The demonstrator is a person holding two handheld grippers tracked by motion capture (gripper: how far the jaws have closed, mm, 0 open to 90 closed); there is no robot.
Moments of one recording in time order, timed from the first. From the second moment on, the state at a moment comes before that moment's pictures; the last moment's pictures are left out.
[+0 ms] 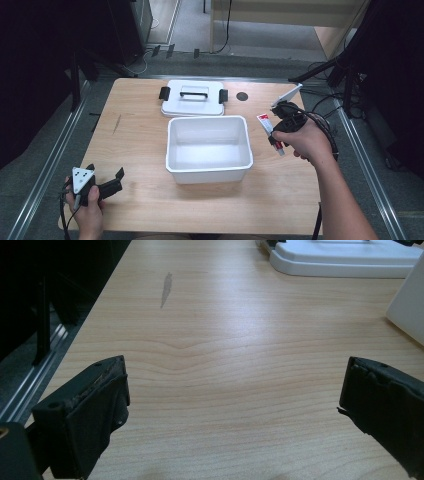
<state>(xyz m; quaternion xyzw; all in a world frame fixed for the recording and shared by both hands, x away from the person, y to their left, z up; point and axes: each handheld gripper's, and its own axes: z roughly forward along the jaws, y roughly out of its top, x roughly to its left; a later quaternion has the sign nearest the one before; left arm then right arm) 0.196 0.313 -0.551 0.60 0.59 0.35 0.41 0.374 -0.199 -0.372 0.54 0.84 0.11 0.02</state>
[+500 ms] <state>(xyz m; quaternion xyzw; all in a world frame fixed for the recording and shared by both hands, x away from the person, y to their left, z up) 0.196 0.313 -0.551 0.60 0.59 0.35 0.41 0.377 -0.144 -0.348 0.45 0.88 0.12 0.01</state>
